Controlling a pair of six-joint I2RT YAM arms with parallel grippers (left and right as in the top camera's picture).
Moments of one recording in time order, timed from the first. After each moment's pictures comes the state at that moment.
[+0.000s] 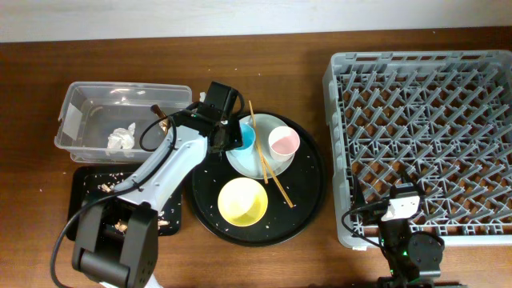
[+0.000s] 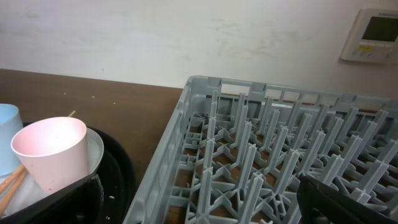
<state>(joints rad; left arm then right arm) -0.40 1.81 1.30 -0.68 -0.03 -0.51 -0.01 0.01 0.01 -0.07 -0.10 -0.08</state>
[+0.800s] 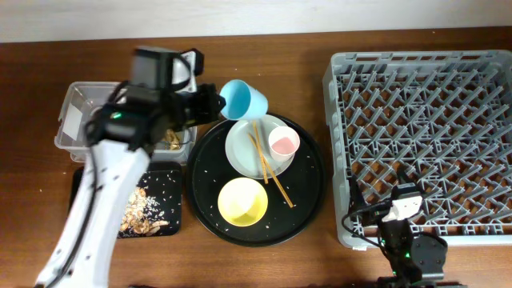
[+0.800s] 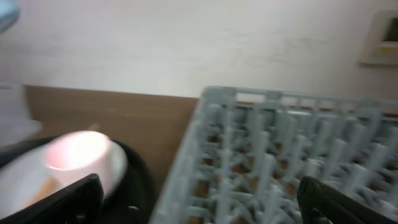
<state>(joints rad) -0.22 1.50 1.52 -0.83 0.49 -0.41 -0.01 0.01 0.05 -0.07 -0.19 0.00</state>
